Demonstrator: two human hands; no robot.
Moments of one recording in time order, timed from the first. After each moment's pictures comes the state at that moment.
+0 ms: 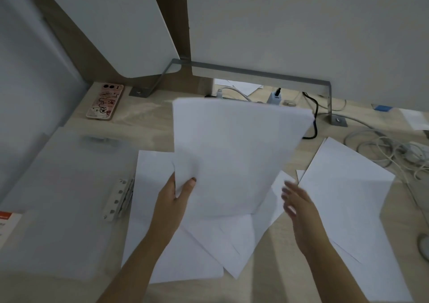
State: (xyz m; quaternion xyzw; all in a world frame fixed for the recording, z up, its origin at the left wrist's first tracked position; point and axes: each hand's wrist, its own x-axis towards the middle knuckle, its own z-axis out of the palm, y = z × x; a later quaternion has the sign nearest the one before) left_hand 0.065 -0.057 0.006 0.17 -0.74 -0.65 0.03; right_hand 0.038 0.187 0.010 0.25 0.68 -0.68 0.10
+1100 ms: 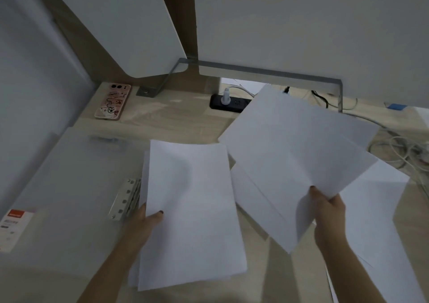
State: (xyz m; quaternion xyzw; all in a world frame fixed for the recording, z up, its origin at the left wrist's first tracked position) left_hand 0.101 -0.129 -0.043 0.36 -0.70 -0.60 -0.15; right_hand 0.022 0.200 0.000 0.32 0.70 -0.64 -0.06
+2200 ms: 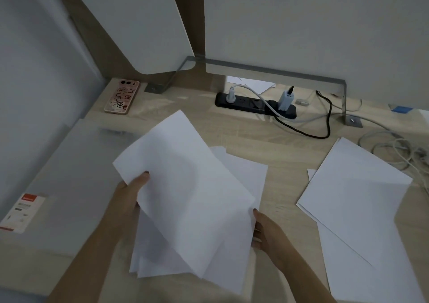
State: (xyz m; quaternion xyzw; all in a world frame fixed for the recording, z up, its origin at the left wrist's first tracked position) left_hand 0.091 -0.136 0.019 0.35 -0.61 -0.71 0.01; right_hand 0.075 0.144 -0.044 0.29 0.61 -0.65 0.36
